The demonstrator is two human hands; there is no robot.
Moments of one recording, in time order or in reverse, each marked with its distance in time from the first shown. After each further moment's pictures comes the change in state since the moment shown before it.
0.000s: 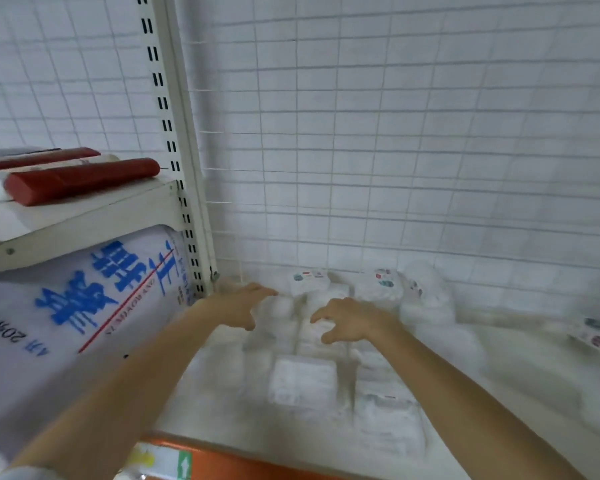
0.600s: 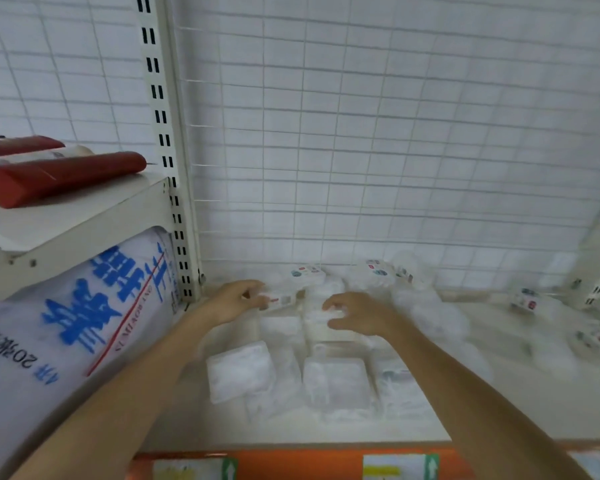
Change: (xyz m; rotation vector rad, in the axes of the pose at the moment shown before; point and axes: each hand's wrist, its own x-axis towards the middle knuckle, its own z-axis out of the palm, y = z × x) left_hand -0.005 -0.033 0.006 -0.571 0.245 0.171; right_hand -0.025 -0.022 0.010 0.377 0.226 0.266
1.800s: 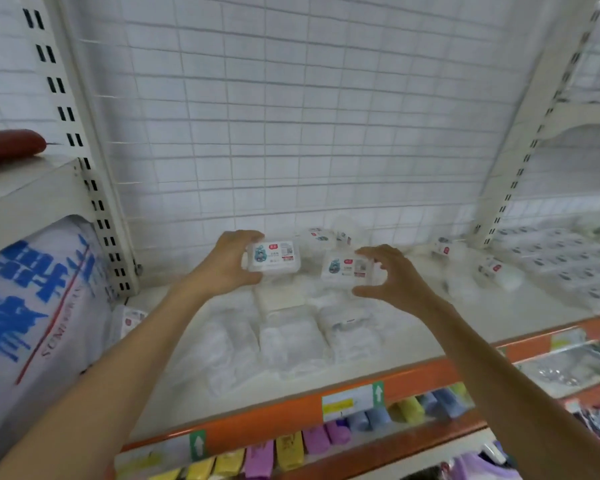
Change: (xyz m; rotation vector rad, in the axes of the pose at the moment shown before) left_hand -0.005 0.081 0.019 0.062 0.050 0.431; right_hand -0.132 0.039 -0.037 0.046 0.561 0.070
